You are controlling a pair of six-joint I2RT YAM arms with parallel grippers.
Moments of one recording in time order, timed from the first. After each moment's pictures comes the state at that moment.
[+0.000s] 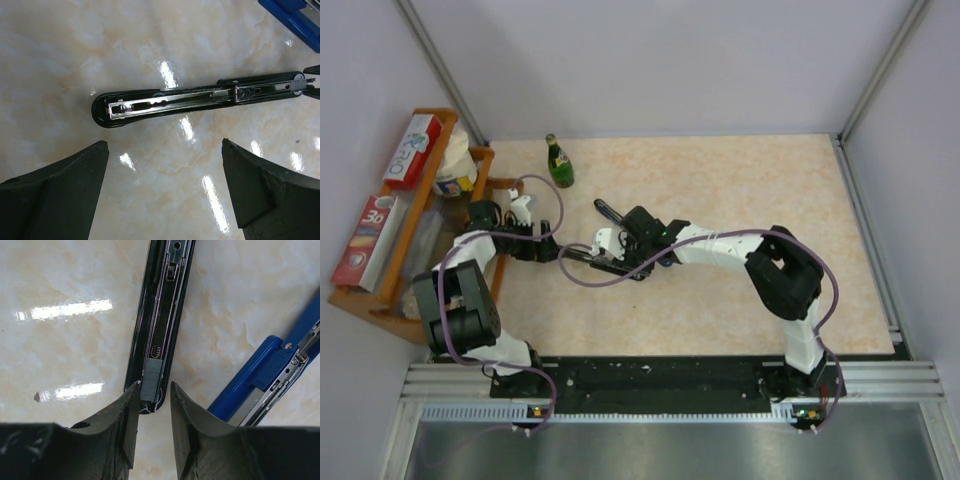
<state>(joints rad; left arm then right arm) 0.30 1.53 0.88 -0.45 0.74 0.36 0.91 1.98 1.40 -0.39 -0.17 -0.55</state>
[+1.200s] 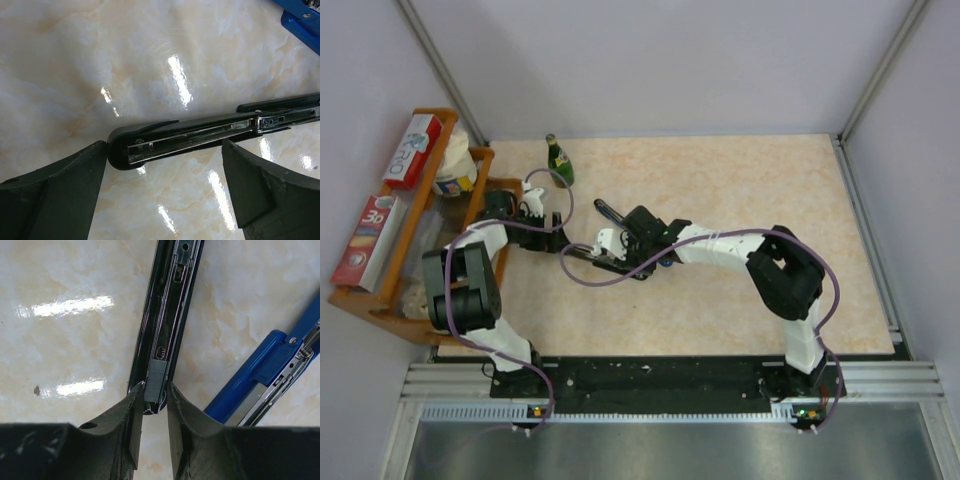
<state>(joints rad) 0.20 1.67 0.95 -0.34 0.64 0.27 0.91 1.98 1.39 -0.40 -0.18 -0.56</state>
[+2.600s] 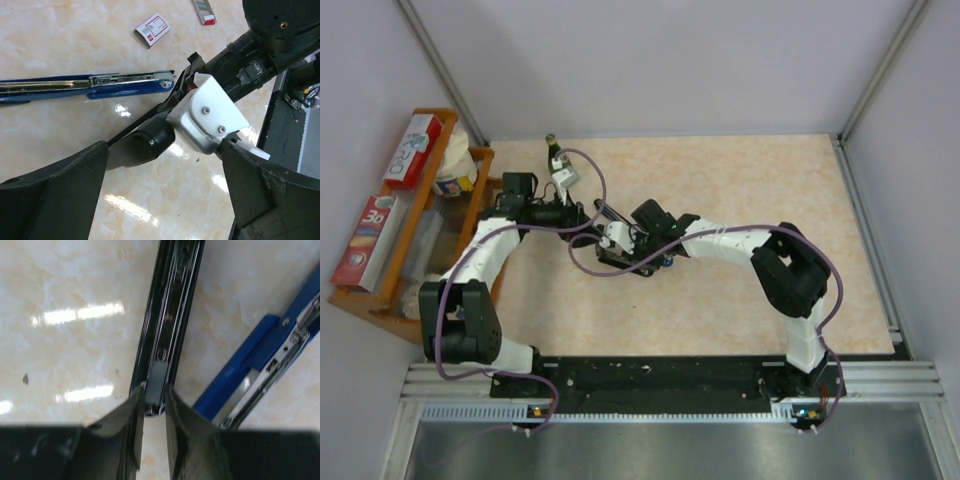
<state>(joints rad) -0.01 1.45 1.04 -0.44 1.07 0.29 0.85 1.97 1.37 -0.40 -0.24 -0.54</state>
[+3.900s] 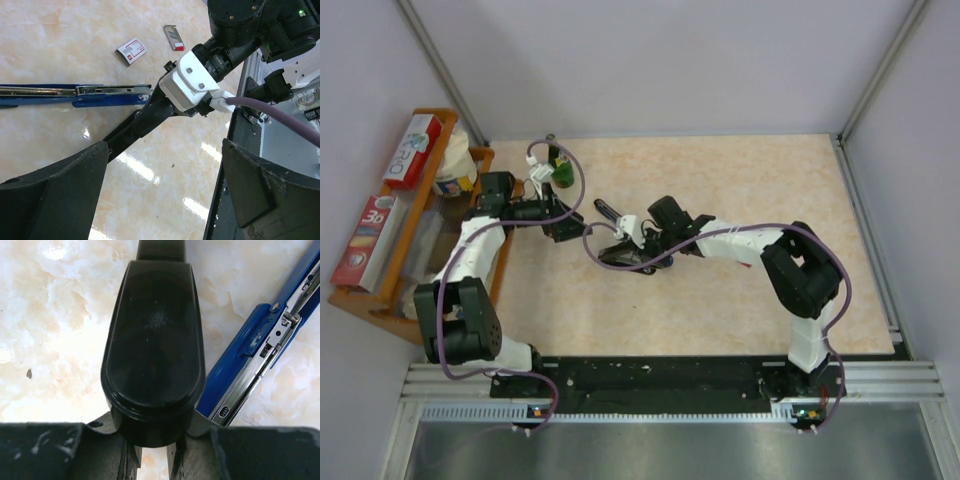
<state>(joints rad) 0.12 1.47 1.06 -0.47 1.29 0.24 0.78 1.91 1.25 -0.25 -0.38 -0.52</state>
